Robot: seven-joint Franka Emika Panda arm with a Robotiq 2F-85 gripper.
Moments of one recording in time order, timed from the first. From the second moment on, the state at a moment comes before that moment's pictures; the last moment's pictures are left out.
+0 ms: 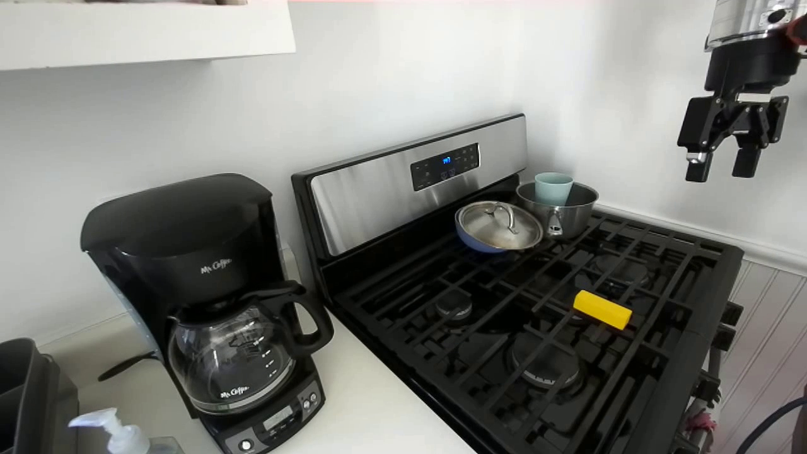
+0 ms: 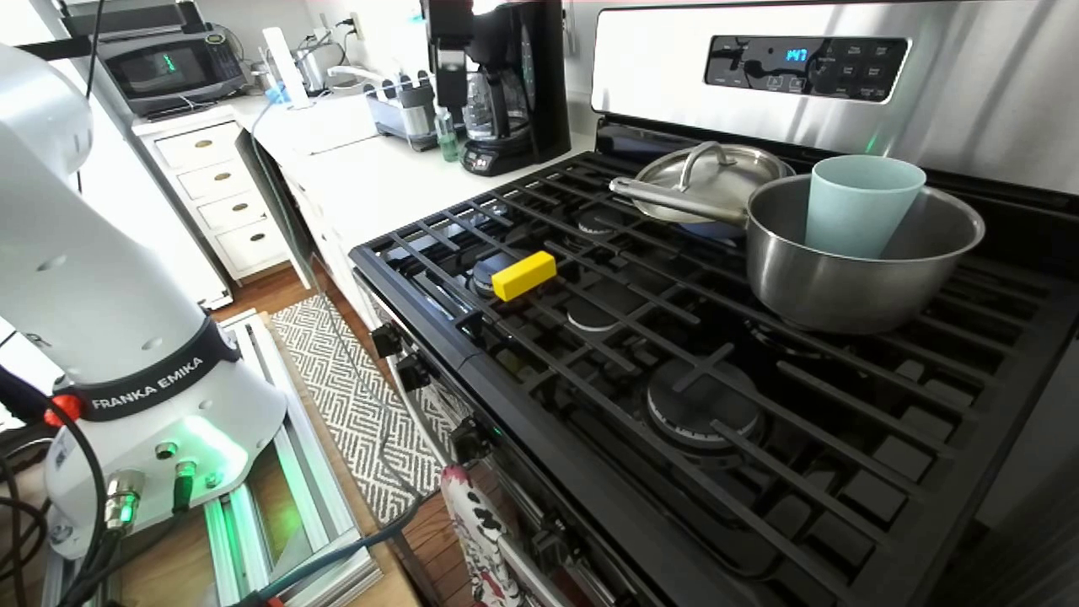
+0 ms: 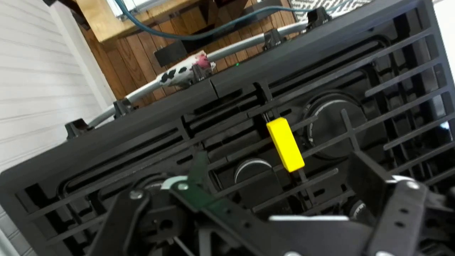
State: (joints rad) arm -0.22 -0.56 -0.26 -2.46 -0.07 1.76 0.03
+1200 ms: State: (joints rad) arm -0.16 -0.15 -0.27 -2.15 -0.02 2.11 -0.26
